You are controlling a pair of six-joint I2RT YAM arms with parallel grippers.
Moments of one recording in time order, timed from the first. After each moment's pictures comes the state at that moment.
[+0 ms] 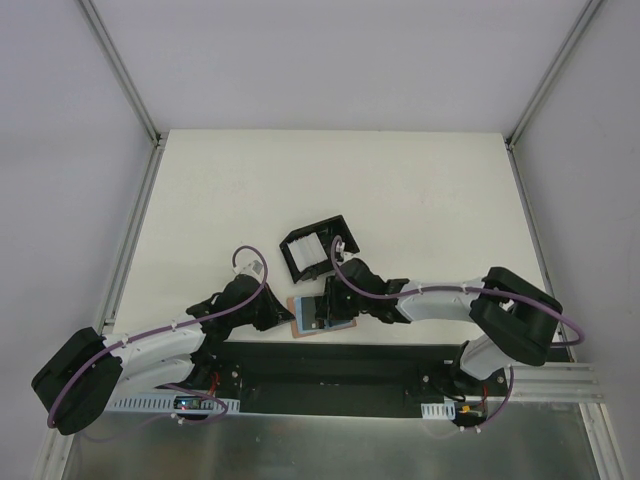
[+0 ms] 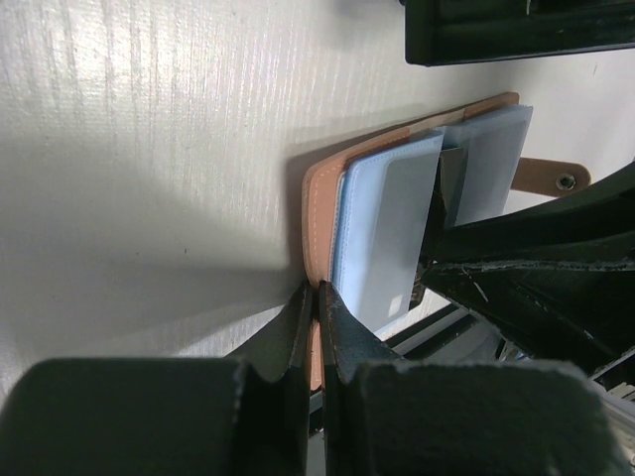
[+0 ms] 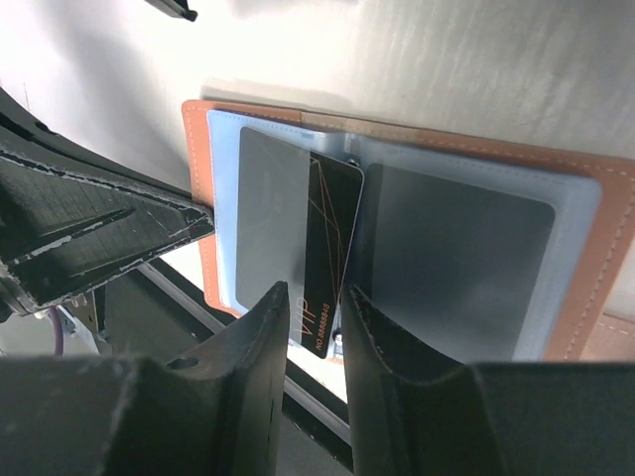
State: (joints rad) left arm -0.75 0.95 0.15 0.06 0.12 -1.15; right arm 1.04 1.53 0.63 0.09 -0.08 0.92
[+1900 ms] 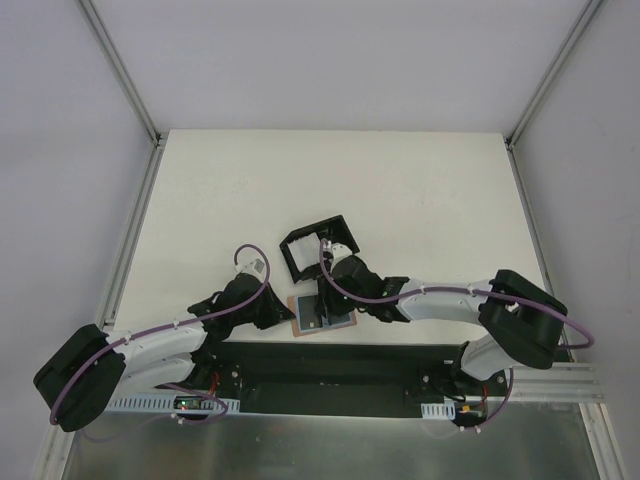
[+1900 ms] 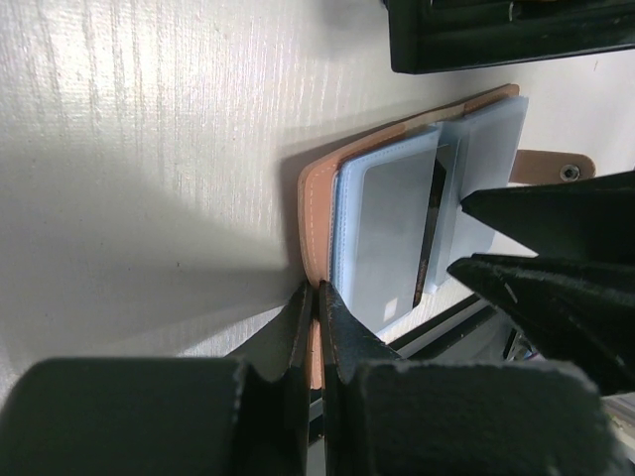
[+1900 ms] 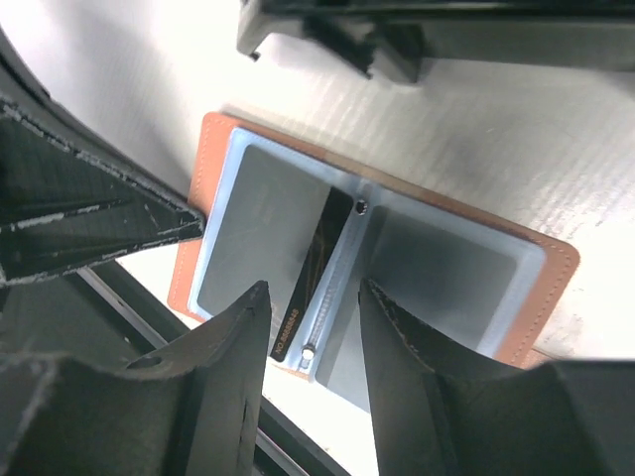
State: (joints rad) left arm -0.75 0.98 0.15 0.08 0.13 -1.11; right arm 1.09 1.51 0.69 0.04 0.03 0.59
